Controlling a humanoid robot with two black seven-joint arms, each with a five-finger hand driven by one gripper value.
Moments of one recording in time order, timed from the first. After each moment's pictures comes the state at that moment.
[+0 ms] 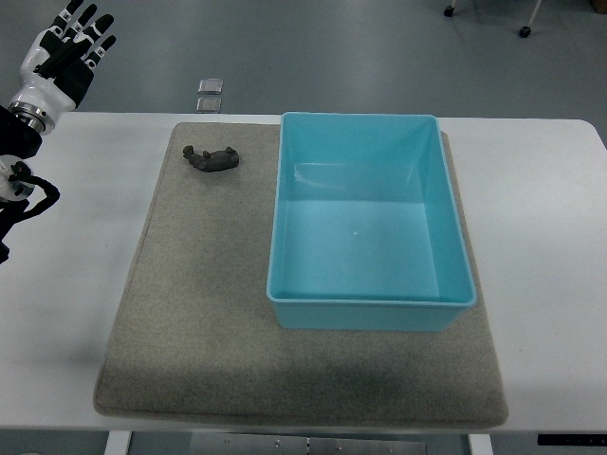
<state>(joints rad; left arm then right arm) -0.82 0.48 -0.80 -0.68 0.02 -0.25 -0.33 0.02 0.00 -0.01 0.12 -0.05 0.15 0.05</state>
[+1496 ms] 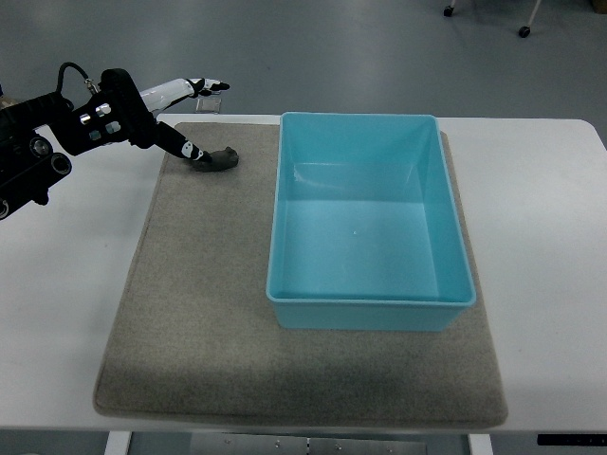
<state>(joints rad) -1.01 0.55 -0.32 -0.85 1.21 -0.07 -0.30 0.02 0.00 -0.01 0.12 -0.05 0.15 0.05</state>
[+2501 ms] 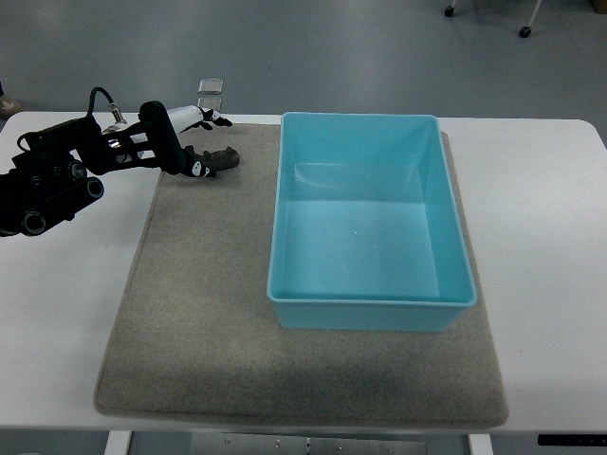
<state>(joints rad) -1.03 0.46 -0.20 -0.77 1.22 0.02 -0.20 0.02 0.00 -0.01 0.12 -0.05 0.15 0.05</state>
